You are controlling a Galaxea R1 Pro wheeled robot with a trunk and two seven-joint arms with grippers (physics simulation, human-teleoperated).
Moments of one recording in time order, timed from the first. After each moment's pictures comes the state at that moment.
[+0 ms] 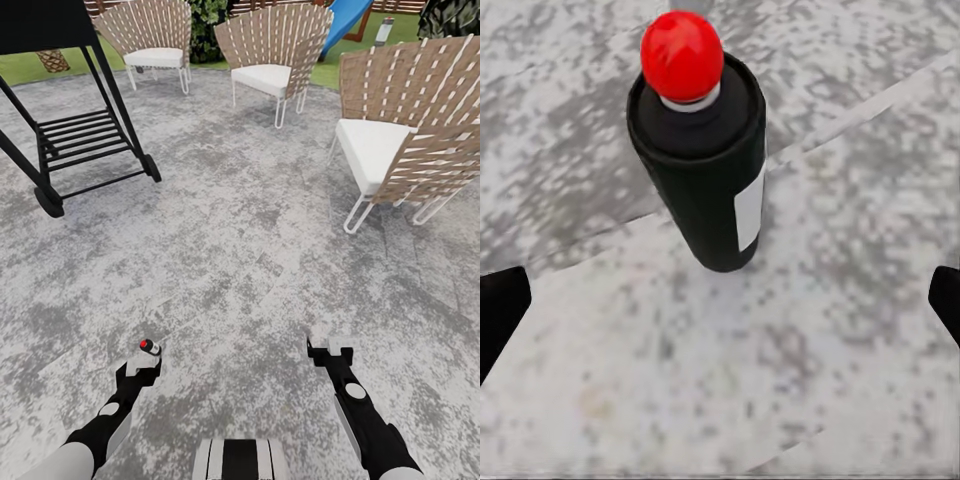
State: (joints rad) left arm -0.61 0.10 0.04 -0.29 0.04 -0.38 -0.01; right arm -0.44 0.01 -0.07 -0.90 0.15 -0.05 -0.05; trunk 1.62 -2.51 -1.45
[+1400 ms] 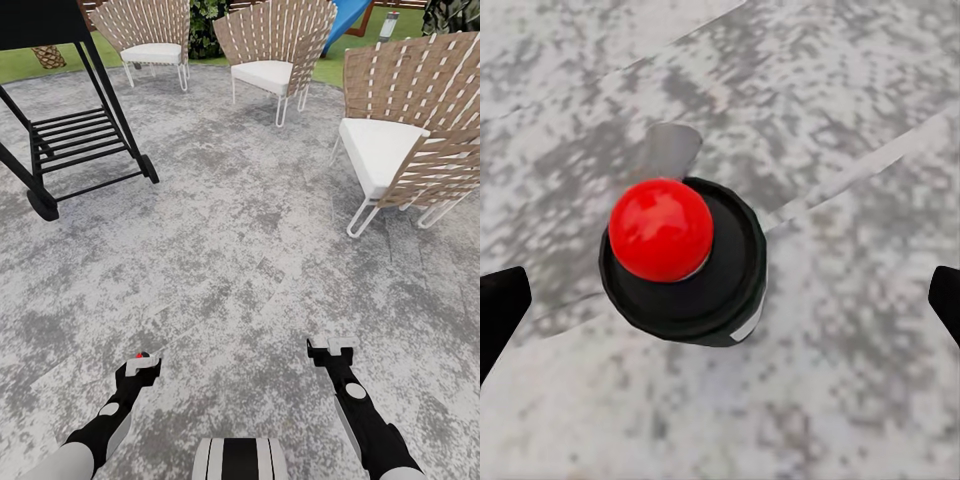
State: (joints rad) left arm -0.61 0.10 0.04 -0.29 0.03 -0.38 0.00; right arm -0.44 0.00 -0.06 -0.90 0.15 -0.05 -0.05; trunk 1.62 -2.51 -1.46
